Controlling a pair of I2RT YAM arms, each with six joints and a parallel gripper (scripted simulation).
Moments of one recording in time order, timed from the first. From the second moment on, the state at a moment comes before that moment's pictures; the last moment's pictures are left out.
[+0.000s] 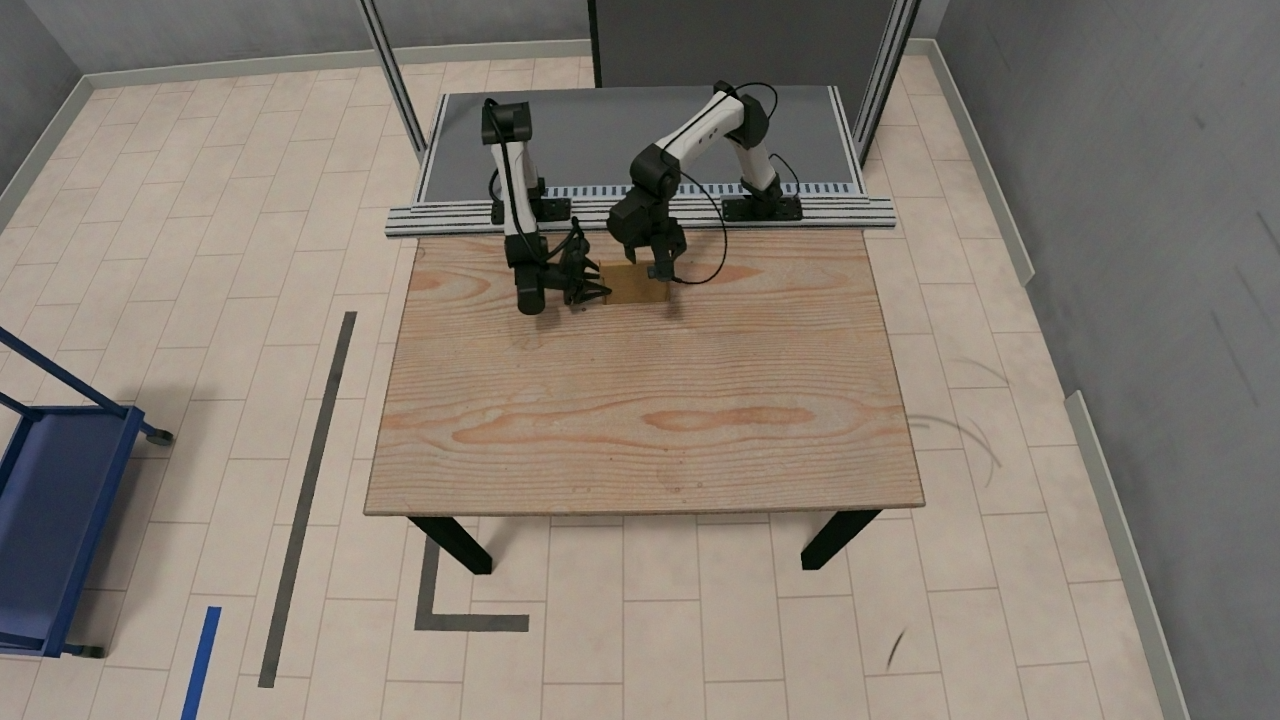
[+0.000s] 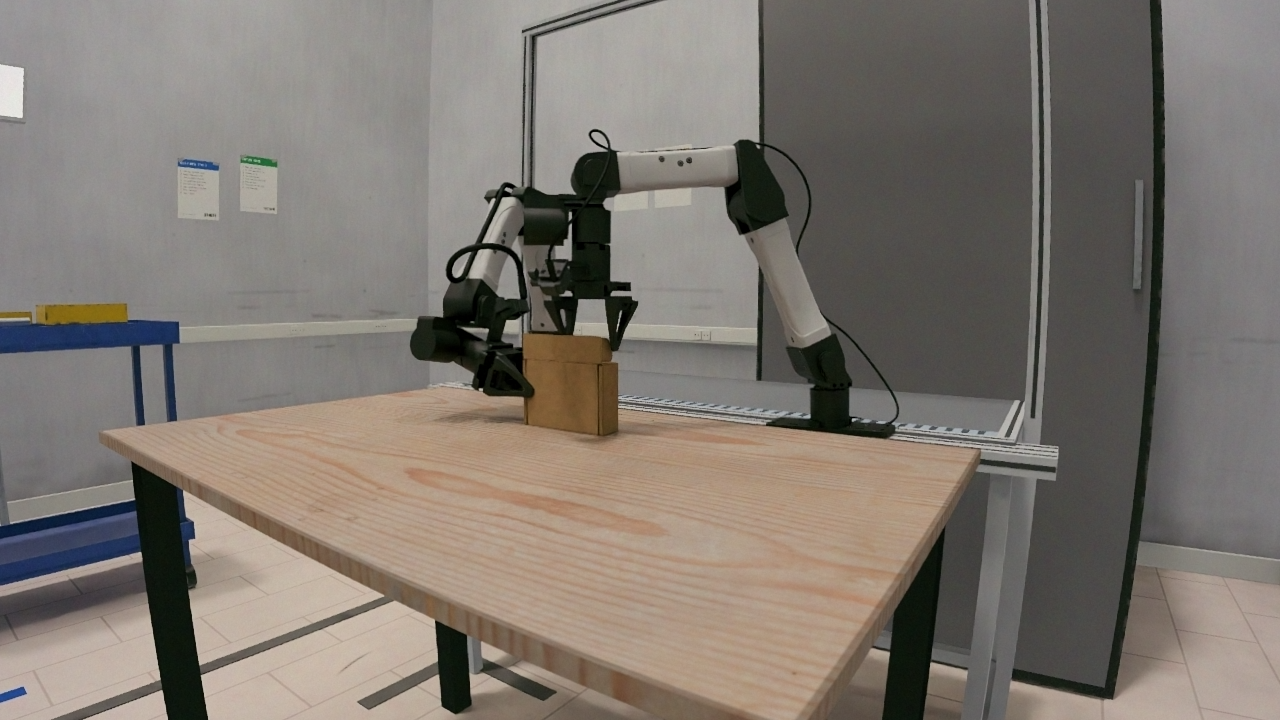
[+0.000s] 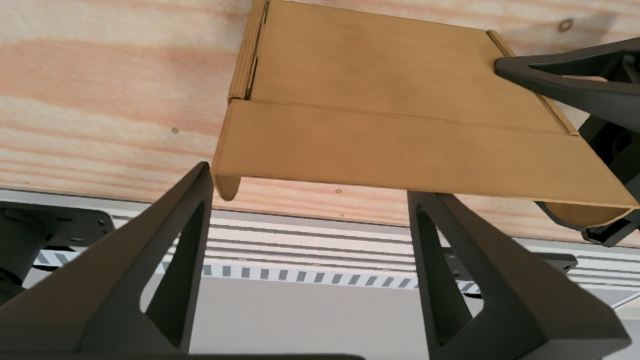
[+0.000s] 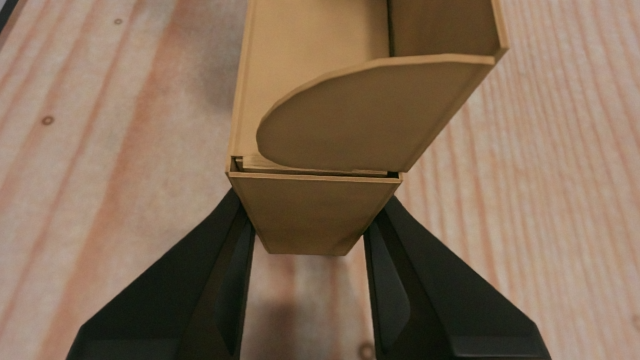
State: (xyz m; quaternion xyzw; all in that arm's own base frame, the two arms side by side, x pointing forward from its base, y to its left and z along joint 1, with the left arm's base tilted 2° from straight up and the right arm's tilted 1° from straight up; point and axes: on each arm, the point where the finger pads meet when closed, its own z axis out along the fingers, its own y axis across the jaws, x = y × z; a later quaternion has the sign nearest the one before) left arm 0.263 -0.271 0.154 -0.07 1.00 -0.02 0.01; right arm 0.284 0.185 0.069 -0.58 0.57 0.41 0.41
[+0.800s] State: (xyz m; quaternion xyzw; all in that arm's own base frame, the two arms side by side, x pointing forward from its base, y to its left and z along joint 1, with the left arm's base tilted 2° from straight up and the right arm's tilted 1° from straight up) left arm 0.262 -0.262 0.153 -0.07 1.00 -0.02 0.00; right arm 0.284 0.186 0.069 -0.59 0.57 0.41 0.41
